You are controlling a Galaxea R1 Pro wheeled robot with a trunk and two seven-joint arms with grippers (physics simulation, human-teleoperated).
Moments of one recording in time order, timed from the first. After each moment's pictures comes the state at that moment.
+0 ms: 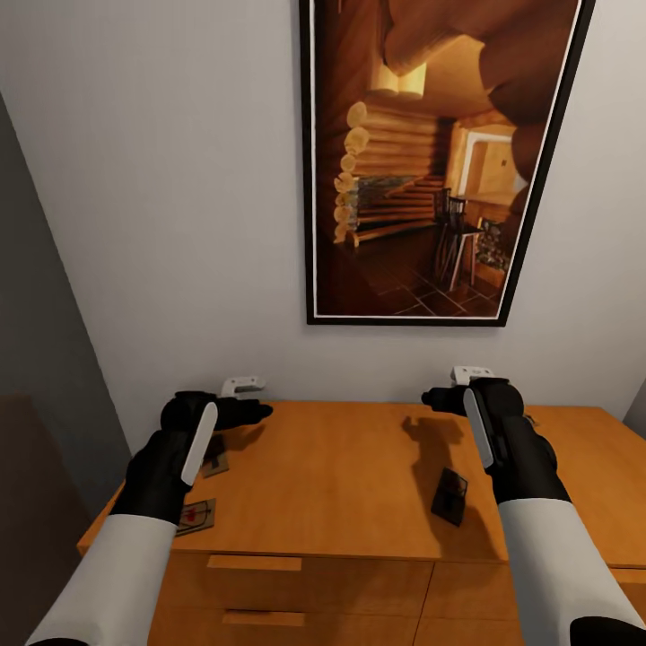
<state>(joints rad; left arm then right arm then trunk) -0.74 -0.07 -0.02 -1.23 0.13 1.03 -0.01 -0.79 -0.02 -0.09 -1.23 0.02 1.04 -0.03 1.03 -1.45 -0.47</state>
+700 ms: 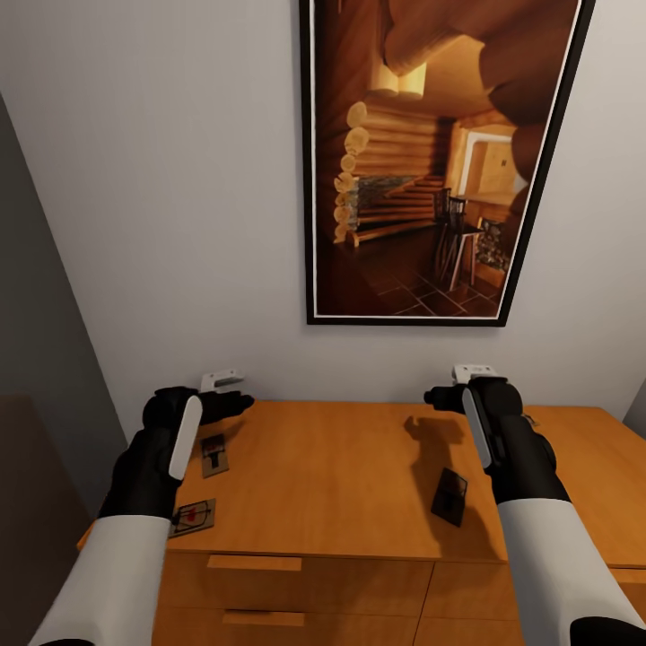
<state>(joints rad) -0.74 -0.09 0.10 -1.28 0.14 1.03 0.09 -0.79 -0.02 -0.08 -1.24 0.07 1.04 -0.03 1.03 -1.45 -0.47</state>
